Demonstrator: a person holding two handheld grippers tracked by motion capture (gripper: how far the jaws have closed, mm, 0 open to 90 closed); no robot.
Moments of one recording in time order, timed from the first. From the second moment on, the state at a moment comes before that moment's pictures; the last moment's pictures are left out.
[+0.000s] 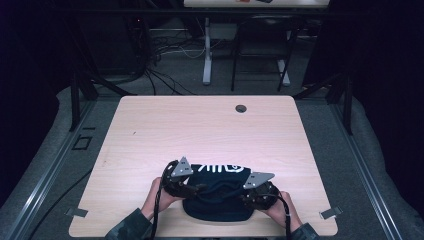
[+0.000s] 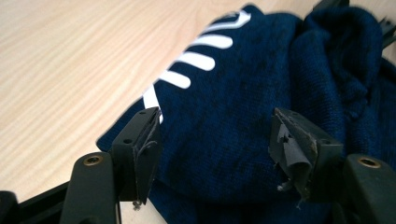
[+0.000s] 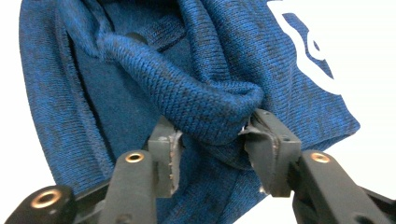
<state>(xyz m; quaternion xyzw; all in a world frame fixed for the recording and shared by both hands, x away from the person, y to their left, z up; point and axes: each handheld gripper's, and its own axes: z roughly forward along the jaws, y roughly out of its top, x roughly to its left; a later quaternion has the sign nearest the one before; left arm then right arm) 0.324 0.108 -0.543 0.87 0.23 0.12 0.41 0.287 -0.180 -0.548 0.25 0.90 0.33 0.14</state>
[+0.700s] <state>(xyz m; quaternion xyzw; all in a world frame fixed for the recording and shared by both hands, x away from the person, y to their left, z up) 0.321 0.100 -0.561 0.89 0.23 0.11 0.38 0.301 -0.194 -0.512 0.31 0.85 0.39 0.15</state>
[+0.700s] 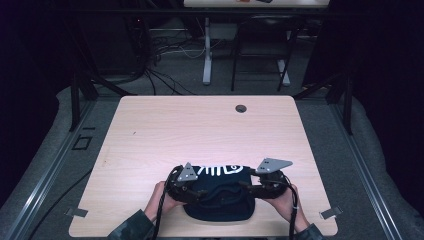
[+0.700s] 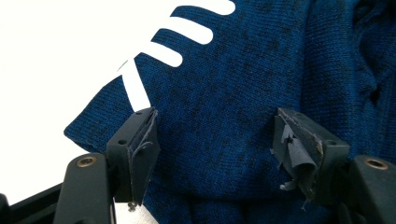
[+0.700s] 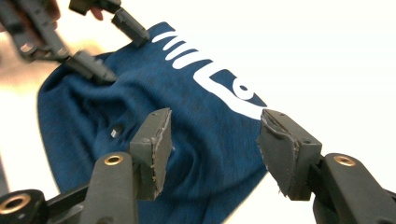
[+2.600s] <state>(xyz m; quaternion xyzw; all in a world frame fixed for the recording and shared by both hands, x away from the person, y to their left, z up) 0.324 0.103 -0.575 0.90 0.23 0.14 0.34 0.323 -0.168 -0.571 0.30 0.90 0.28 0.11</state>
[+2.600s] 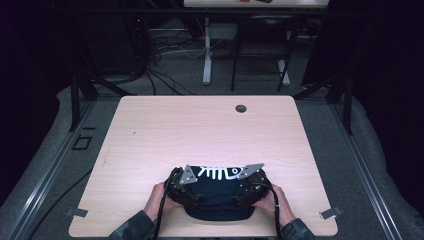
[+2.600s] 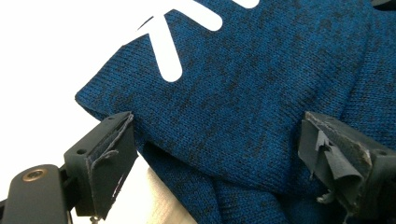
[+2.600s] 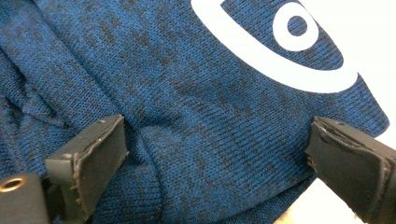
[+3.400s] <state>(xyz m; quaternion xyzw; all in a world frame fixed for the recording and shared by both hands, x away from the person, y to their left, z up) 0.341 0.128 -0.551 0.85 0.29 0.15 0.41 0.335 -0.184 -0.545 0.33 0.87 0.35 0.13</state>
